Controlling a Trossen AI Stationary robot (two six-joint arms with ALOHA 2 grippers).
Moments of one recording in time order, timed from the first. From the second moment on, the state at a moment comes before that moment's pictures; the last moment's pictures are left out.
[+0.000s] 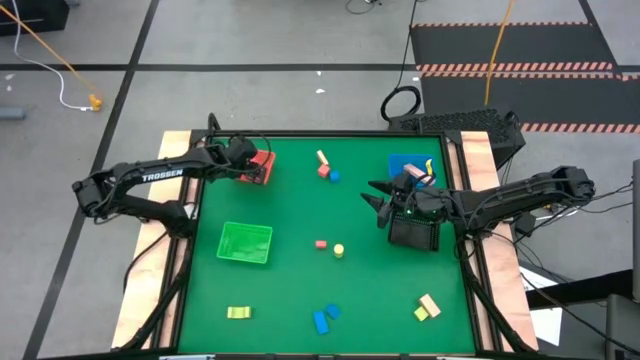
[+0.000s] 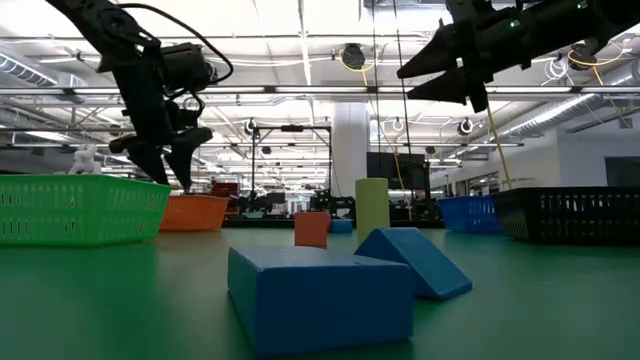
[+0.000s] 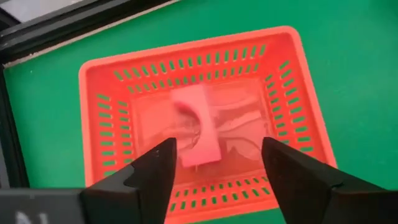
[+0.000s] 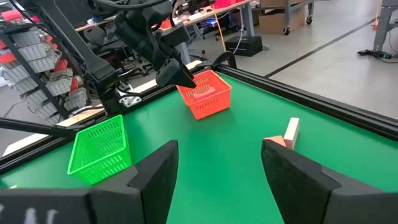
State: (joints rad) left arm 0.58 1.23 0.70 -0.54 -0.29 -0.50; right arm 0.08 1.04 0.46 0.33 0.52 0.41
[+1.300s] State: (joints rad) left arm -0.27 1.18 0.70 0.08 -0.05 -0.20; right arm 0.45 1.28 0.56 0.50 0.45 0.41
